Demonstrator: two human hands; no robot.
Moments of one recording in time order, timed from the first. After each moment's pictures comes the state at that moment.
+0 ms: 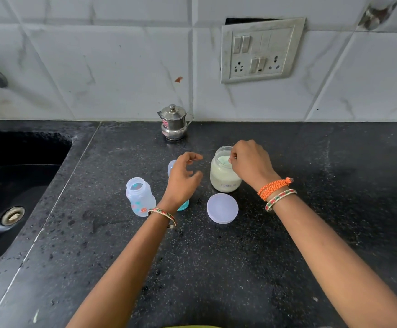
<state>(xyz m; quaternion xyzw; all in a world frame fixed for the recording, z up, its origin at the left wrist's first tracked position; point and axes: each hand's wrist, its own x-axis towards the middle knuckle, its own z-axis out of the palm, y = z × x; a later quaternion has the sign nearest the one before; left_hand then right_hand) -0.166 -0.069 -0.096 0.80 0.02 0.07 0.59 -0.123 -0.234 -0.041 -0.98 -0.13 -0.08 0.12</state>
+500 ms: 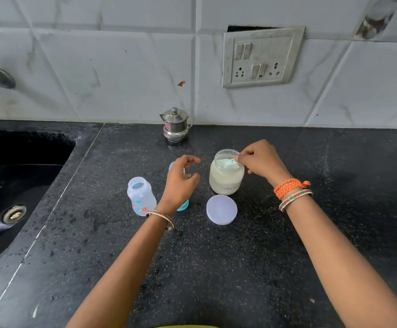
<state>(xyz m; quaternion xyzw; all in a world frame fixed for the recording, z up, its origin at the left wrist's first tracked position) -0.173 -0.067 -0.096 0.80 0.03 0.10 0.59 -0.123 -0.257 -0.027 -0.93 -0.03 0.02 0.36</state>
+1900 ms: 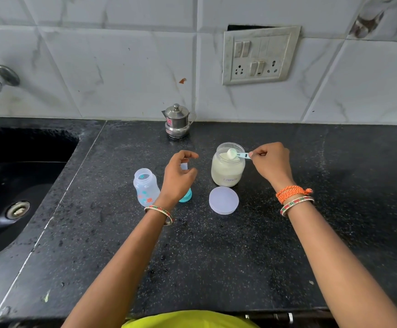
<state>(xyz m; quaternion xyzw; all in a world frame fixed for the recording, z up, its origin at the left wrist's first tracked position) -0.192 -0.056 -0.095 0.80 0.04 0.12 0.58 -0.151 -0.266 -0.042 -0.92 0.04 -0.11 0.38</state>
